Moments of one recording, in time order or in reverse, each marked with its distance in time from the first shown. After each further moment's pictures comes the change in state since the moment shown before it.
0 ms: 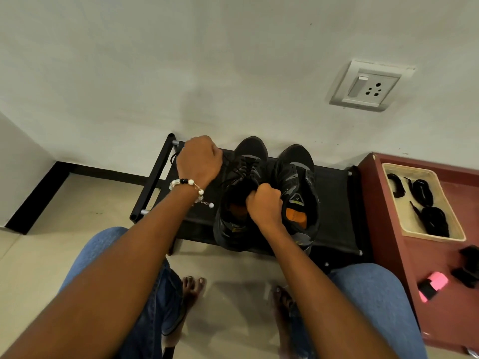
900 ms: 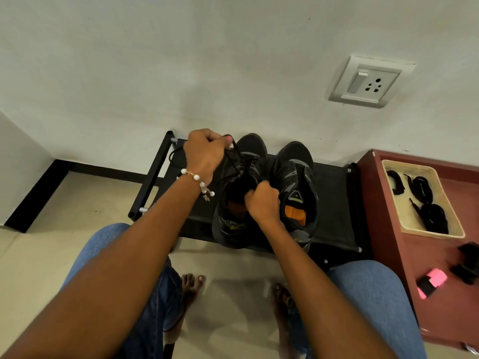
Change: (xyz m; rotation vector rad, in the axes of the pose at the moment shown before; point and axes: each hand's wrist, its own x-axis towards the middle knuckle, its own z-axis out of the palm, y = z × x) left_hand 0.001 0.025 -0.004 -0.798 -0.087 -0.382; right_hand 0.000 -0.003 -0.002 0.062 -0.064 0.076
